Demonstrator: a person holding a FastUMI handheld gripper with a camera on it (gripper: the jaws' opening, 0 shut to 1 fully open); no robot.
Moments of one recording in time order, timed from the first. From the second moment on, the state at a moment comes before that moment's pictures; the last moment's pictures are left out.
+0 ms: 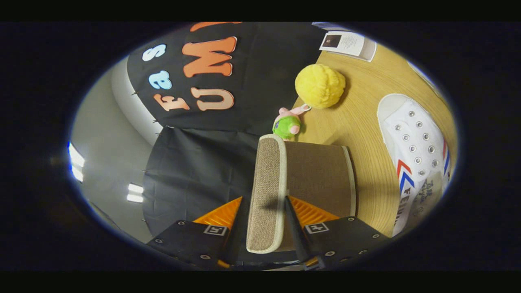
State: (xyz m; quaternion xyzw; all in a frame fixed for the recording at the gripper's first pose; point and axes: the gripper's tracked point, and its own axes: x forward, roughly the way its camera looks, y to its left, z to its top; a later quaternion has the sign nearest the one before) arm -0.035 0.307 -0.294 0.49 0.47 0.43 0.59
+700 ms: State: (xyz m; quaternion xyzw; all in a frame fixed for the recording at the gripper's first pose) arm -0.044 0.330 -0.262 0.49 0.45 0.45 0.60
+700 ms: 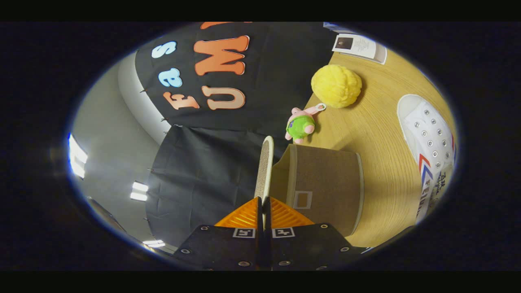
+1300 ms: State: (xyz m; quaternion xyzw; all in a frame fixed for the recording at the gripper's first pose) arm -0.046 0.375 -0.199 0.47 0.42 0.49 0.60
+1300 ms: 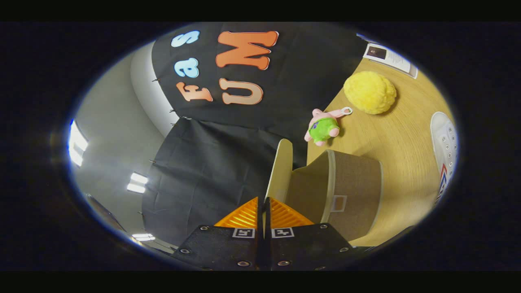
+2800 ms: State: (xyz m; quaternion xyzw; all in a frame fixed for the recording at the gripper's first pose) arm -0.095 0.518 -0.136 0.21 0.31 0.52 0.77
